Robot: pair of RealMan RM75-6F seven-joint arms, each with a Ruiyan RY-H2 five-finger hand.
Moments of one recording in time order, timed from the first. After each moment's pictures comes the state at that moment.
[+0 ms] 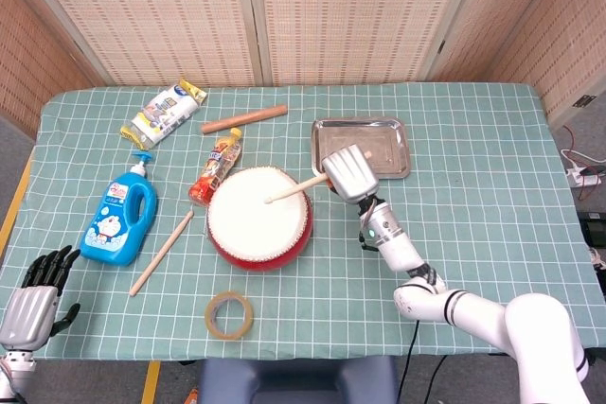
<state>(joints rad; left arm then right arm) -0.07 -1.27 0.01 -1.37 1.52 1.45 -0.05 0.94 -1.76 0.27 -1.02 -1.27 1.02 -0.38</state>
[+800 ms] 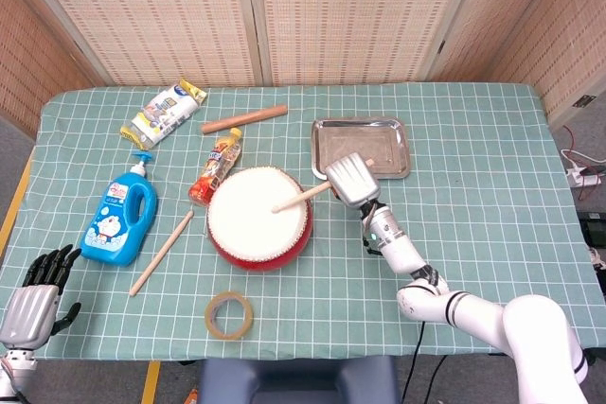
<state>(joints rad) -0.08 -1.27 0.00 -1.38 1.51 1.45 -0.04 0.93 -1.76 0.25 -1.00 -1.26 0.97 -0.40</state>
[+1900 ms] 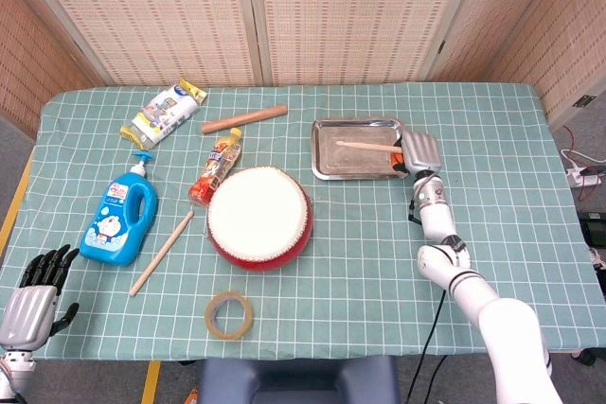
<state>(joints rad) -0.07 -1.25 0.00 -1.42 1.50 1.45 0.00 0.98 -1.90 0.38 -0.38 -1.07 0.60 0.14</state>
